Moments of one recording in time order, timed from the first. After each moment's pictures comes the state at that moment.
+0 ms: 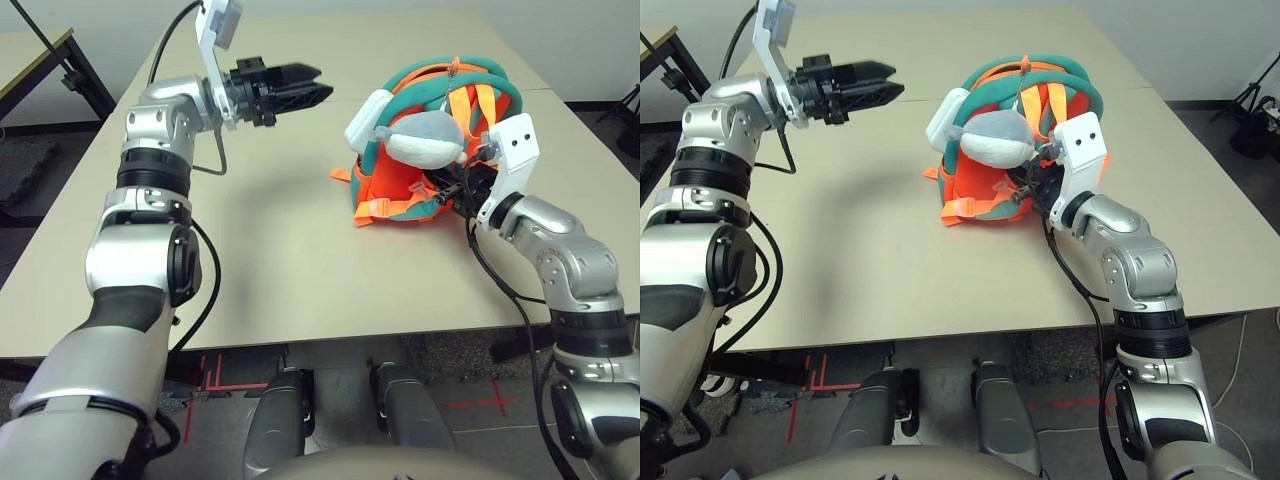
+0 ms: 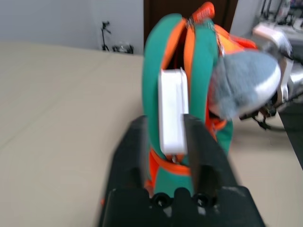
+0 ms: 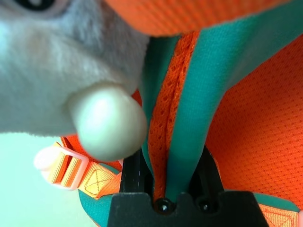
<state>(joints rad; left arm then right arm) -1.17 0.42 0.09 0.82 -0.23 0.34 -1.32 -0.46 -0.44 -0.07 -0.12 0.36 0.63 0.46</state>
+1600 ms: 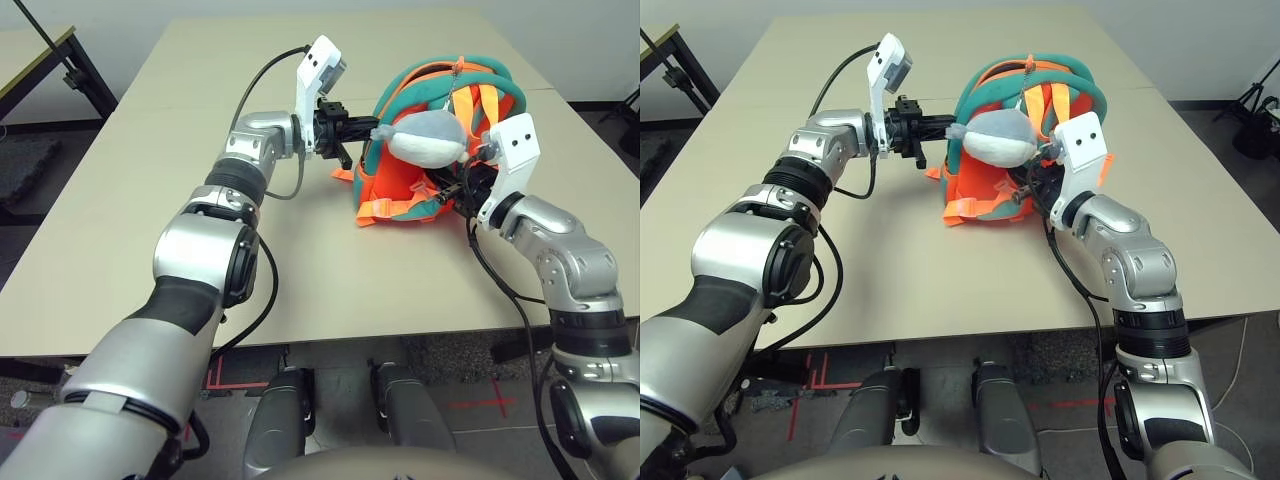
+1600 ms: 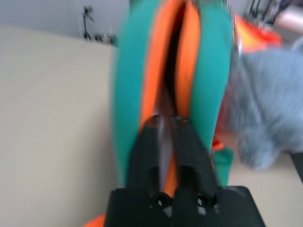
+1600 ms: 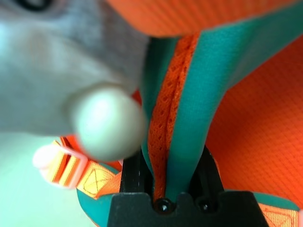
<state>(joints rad) -1.38 0.25 0.11 1.22 -0.18 0.15 -1.23 -0.45 -0.43 -0.08 -0.14 0.35 0.64 0.46</state>
